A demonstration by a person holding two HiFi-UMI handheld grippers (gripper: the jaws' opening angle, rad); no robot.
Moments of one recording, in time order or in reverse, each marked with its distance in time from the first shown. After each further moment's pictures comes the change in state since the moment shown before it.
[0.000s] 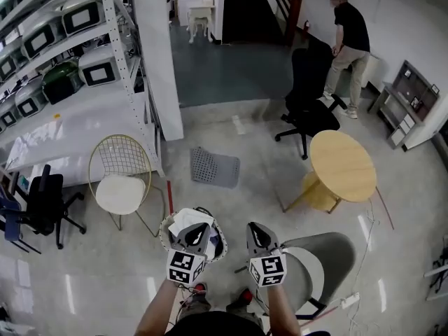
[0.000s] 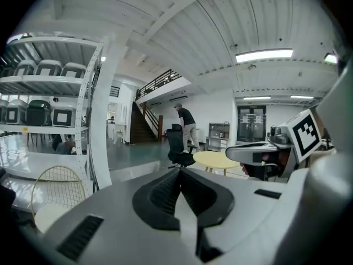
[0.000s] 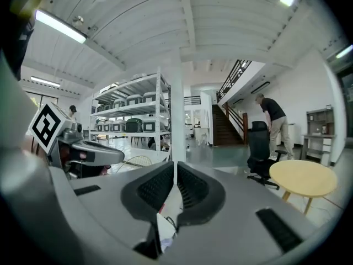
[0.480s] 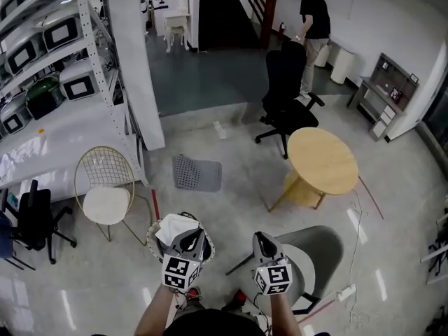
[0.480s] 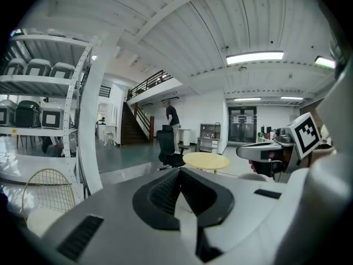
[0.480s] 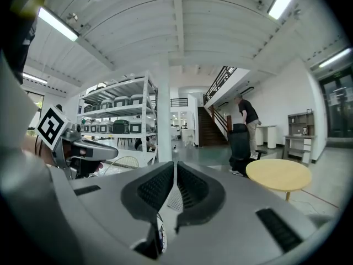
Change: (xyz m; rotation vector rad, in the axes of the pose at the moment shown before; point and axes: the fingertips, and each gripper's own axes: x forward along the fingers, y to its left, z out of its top) left arm 0.000 -0.056 0.006 0.033 -0.007 -0.089; right arm -0.090 -0.051 -0.006 0.026 -0.010 -0.158
